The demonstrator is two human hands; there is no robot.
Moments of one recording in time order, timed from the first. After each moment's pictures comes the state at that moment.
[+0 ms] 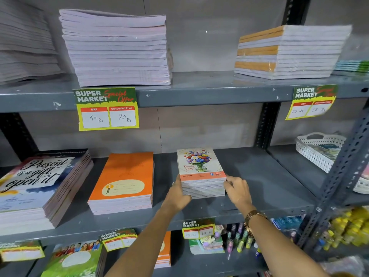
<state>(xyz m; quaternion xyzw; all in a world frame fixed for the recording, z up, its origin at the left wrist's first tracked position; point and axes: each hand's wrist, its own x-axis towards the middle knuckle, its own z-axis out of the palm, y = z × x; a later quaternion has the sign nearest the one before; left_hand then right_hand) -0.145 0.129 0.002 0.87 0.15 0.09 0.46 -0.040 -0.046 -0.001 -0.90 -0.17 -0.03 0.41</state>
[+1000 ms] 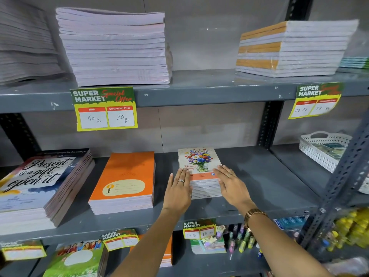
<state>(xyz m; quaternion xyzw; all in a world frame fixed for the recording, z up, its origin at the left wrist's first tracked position) -0.137 0.130 -0.008 0.98 0.13 0.13 0.04 -0.023 -0.037 -0.012 -0.90 -0.35 -0.13 0.20</state>
